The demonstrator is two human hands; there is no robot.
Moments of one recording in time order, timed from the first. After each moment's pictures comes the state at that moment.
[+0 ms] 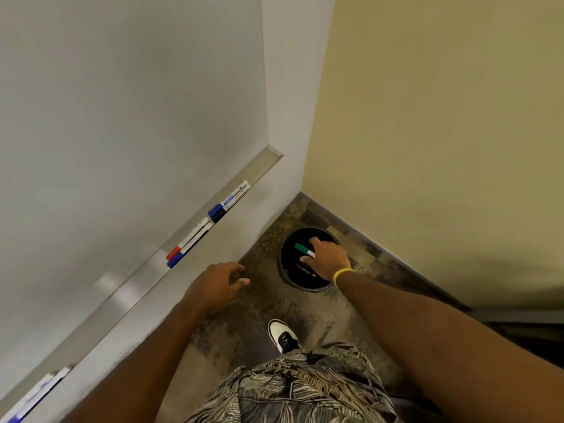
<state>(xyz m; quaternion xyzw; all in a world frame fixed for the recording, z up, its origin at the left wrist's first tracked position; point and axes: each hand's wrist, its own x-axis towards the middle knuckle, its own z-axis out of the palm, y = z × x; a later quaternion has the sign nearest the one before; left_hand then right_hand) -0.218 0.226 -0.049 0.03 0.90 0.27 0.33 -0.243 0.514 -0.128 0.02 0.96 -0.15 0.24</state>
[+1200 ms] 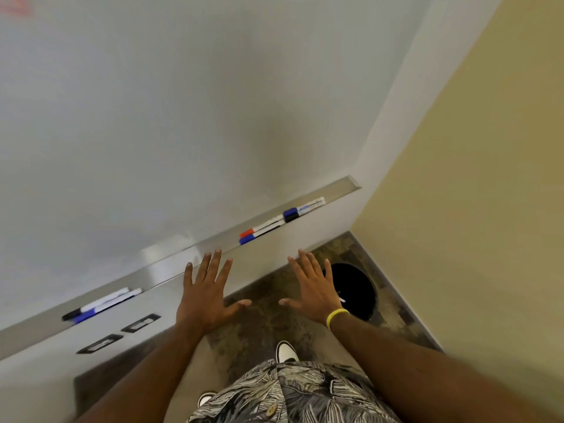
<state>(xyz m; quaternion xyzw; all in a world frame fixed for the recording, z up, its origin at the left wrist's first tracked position) -0.102 0.108 -0.075 -0.05 0.99 0.04 0.09 -0.189 0.366 -0.087 -0.25 0.95 -0.05 0.17</state>
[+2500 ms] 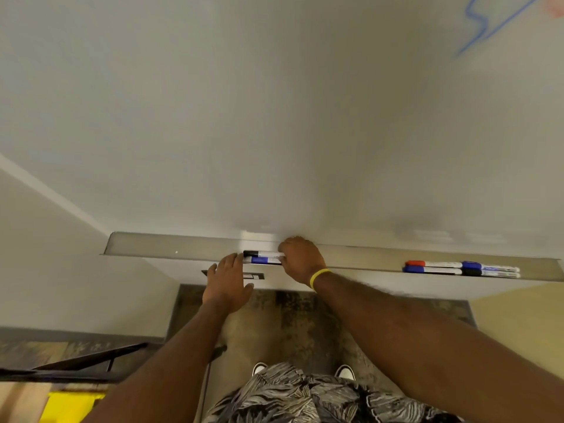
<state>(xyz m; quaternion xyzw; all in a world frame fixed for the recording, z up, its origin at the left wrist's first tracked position) 0.064 -0.117 -0.086 -0.38 0.90 0.19 0.10 -0.119 -0.026 -0.079 -0.56 0.81 -0.03 0.16</state>
